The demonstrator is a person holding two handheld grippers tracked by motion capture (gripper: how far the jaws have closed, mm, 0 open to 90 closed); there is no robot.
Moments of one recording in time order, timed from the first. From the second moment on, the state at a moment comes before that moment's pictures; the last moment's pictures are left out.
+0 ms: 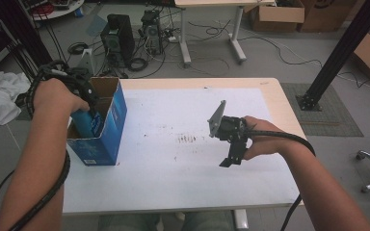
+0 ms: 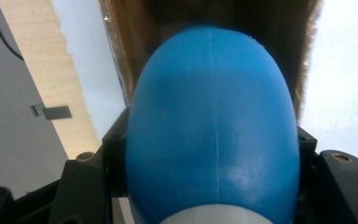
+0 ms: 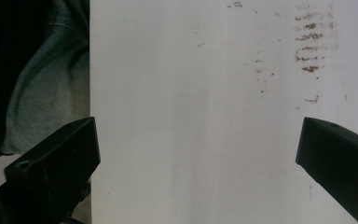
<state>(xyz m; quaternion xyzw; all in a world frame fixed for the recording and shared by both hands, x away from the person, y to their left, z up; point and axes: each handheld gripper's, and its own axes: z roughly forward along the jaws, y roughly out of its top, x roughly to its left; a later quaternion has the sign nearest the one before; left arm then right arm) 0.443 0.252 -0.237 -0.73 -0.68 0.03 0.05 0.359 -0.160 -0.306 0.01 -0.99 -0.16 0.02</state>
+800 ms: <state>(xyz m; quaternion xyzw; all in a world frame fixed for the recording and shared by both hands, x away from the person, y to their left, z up) 0.454 0.251 -0.289 -0.73 -0.67 0.04 0.06 0.364 -0.164 -0.315 0.00 -0.99 -0.16 0.03</state>
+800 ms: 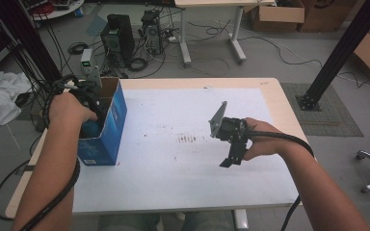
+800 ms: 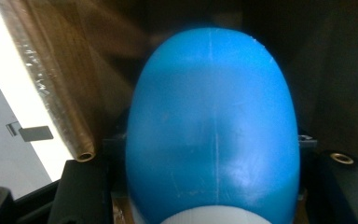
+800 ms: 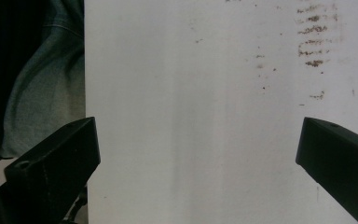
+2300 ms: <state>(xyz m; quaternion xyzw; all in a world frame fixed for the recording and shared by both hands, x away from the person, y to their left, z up) 0.446 0.243 -0.264 -0.74 -0.67 0.02 0.05 0.362 -0.160 -0.311 0.00 -0.99 -0.17 0.03</state>
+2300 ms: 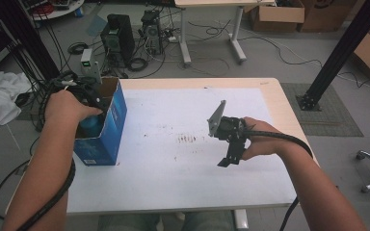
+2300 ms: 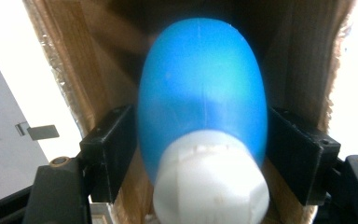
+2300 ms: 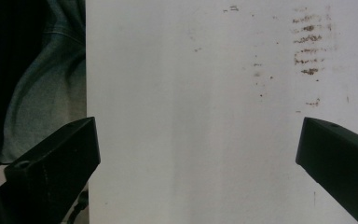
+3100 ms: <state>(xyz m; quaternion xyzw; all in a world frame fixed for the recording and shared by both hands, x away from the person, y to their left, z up) 0.439 0.225 -0.214 -0.80 -0.60 0.02 0.03 0.362 -0.157 -0.308 0.00 -0.99 -0.17 0.03</state>
